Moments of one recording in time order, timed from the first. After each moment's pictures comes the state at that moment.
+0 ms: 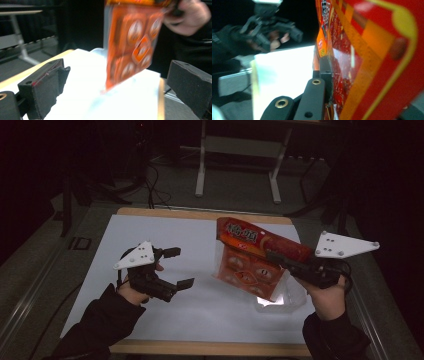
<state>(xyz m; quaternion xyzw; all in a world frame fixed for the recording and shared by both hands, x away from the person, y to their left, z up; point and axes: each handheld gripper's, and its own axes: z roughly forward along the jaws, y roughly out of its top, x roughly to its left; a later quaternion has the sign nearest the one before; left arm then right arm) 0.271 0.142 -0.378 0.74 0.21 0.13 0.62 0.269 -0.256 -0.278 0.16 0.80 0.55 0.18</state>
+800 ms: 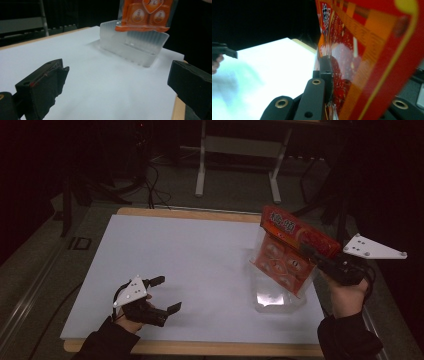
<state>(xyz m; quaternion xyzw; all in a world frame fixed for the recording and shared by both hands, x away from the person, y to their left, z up) 0.239 0.165 -0.471 0.74 0.28 0.15 0.59 0.288 -0.328 -0.310 0.28 0.75 0.53 0.27</state>
